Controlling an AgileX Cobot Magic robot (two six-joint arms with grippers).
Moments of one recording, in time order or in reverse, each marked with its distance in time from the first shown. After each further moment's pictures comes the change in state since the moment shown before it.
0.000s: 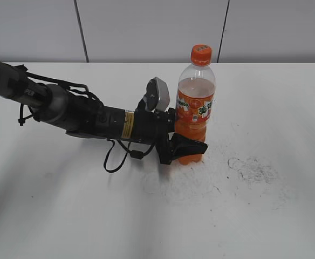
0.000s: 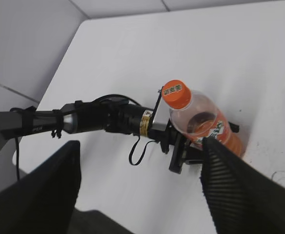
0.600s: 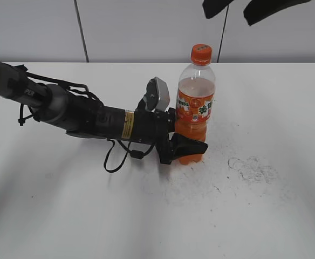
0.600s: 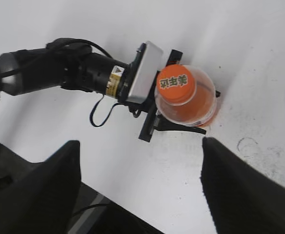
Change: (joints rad) left arm 0.000 0.000 0.000 -0.003 0.000 0.000; right arm 0.335 0.477 -0.538 -0.474 0.290 0.361
